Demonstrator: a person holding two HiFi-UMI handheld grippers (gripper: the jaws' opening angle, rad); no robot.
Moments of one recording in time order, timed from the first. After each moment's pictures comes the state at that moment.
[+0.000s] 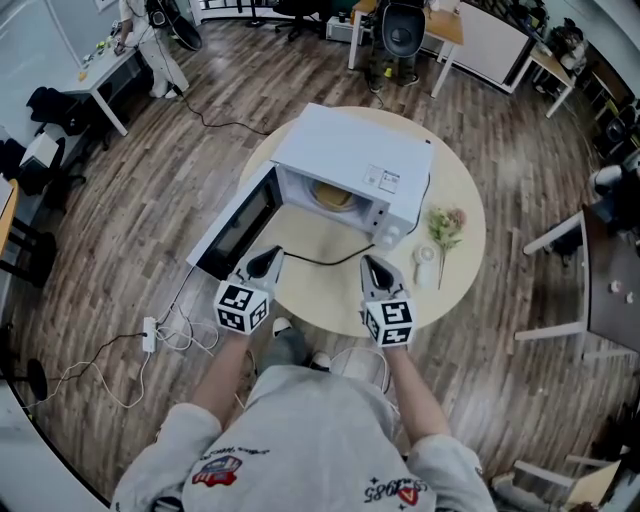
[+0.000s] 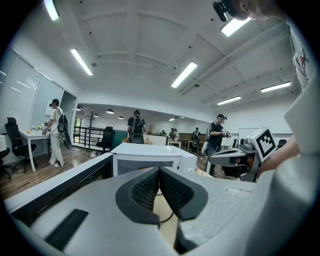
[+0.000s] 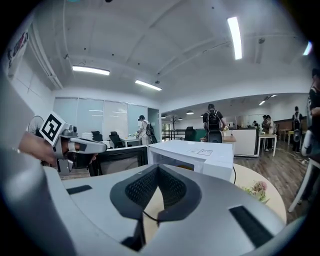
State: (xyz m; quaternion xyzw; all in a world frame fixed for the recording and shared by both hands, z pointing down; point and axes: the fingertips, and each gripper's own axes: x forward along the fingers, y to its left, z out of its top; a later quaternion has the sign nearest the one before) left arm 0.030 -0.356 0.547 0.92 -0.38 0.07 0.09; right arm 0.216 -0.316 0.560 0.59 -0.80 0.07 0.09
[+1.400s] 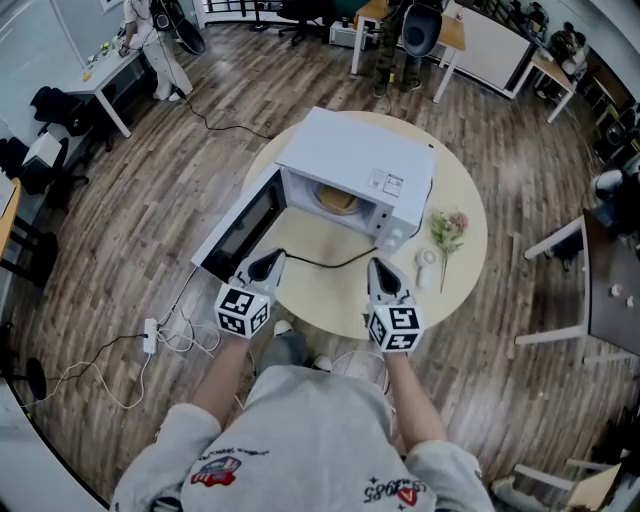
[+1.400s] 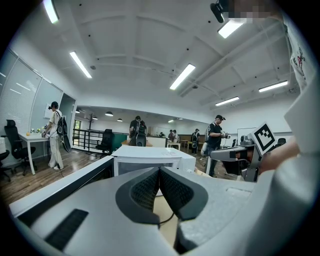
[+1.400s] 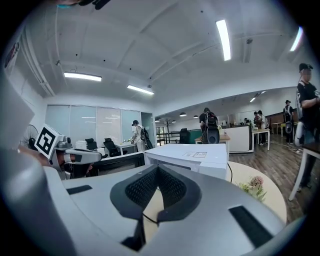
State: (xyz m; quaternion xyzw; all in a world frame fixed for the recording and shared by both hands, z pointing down) left arm 0.021 -0.350 0.538 0.92 -0.37 0.07 0.08; right arm 0.221 -0.308 0.539 0.62 -0.78 0.09 0.05
